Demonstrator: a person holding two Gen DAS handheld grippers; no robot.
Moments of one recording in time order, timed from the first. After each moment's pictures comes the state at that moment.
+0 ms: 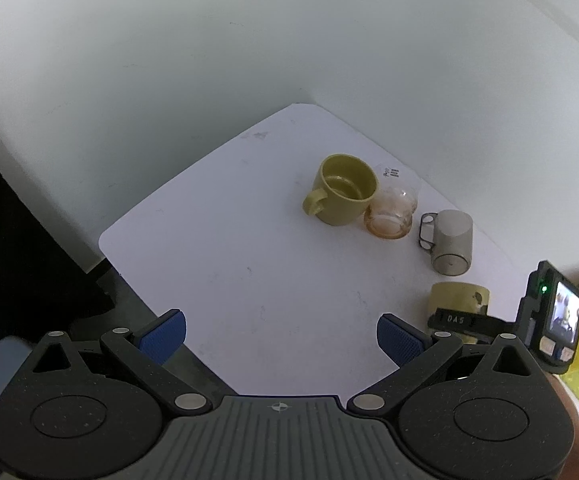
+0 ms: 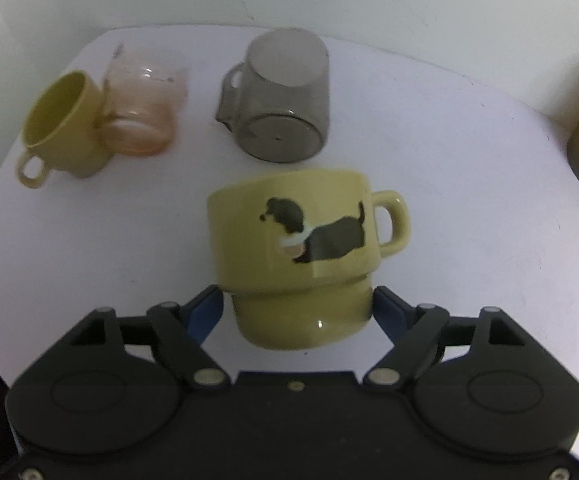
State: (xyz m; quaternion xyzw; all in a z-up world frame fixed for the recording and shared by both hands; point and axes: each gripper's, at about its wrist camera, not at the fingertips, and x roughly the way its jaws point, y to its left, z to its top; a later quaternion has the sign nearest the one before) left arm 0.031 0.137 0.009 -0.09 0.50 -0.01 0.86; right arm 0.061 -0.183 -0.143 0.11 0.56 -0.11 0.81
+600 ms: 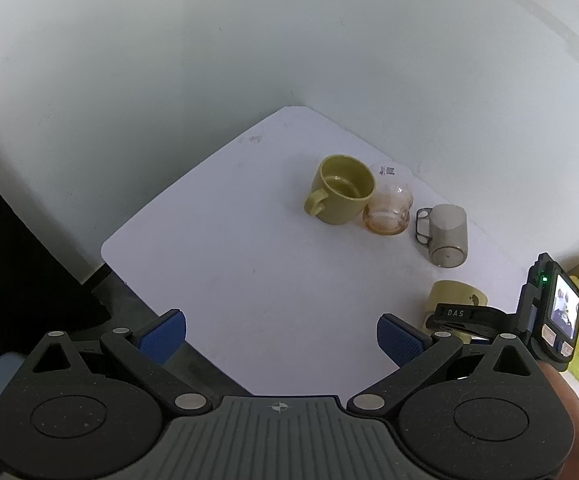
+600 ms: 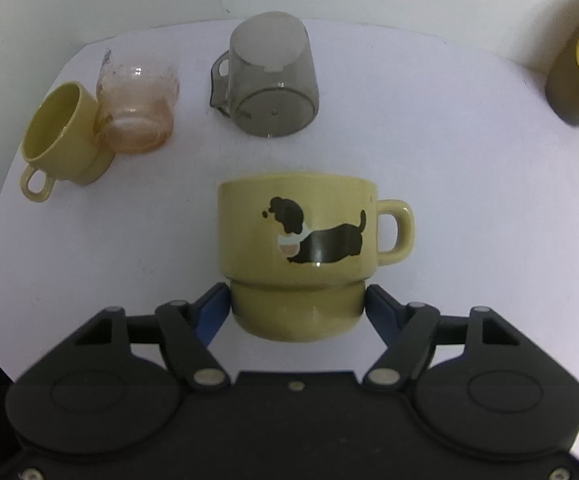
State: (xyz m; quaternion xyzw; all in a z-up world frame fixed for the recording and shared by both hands) left arm 0.021 0.154 0.001 -0.09 0.50 -0.04 0.86; right arm 0.089 -0.147 -0.150 0.18 0.58 -0.16 0.78
